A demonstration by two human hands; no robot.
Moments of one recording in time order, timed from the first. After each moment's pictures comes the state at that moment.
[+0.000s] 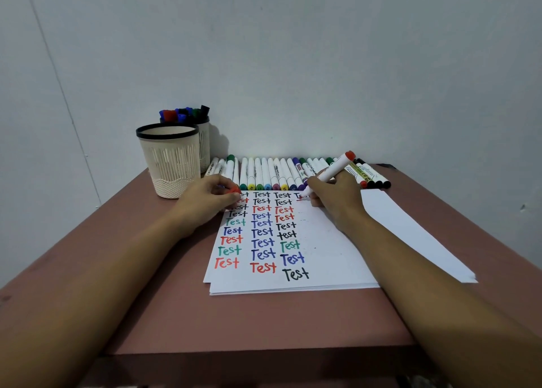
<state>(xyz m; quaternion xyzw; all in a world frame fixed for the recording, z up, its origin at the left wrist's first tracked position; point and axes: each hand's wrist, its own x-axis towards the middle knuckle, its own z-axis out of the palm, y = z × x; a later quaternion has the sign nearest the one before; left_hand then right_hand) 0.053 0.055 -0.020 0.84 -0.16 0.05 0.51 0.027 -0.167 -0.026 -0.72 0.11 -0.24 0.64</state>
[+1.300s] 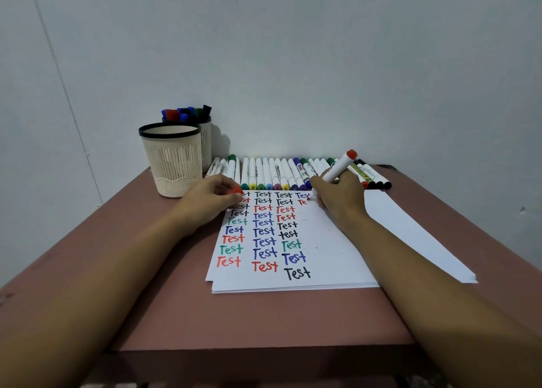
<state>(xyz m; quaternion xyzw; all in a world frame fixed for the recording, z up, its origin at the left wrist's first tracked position) 0.057 0.058 -0.023 0.86 -0.17 0.06 0.47 0.028 -0.168 -0.027 -0.74 0.13 -0.27 0.61</state>
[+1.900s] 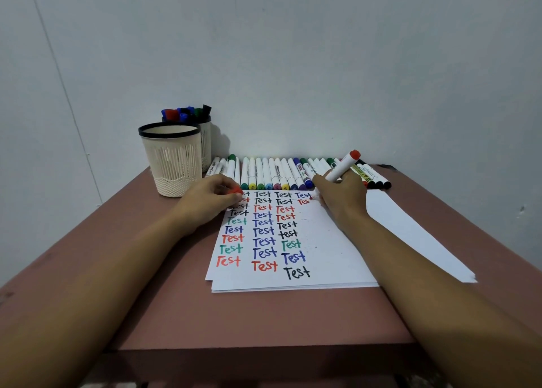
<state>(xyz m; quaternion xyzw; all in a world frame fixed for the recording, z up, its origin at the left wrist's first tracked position) 0.059 0.058 -0.025 0.86 -0.18 0.06 0.48 0.024 -0.167 -0.024 -0.73 0.15 -0.29 0.59</state>
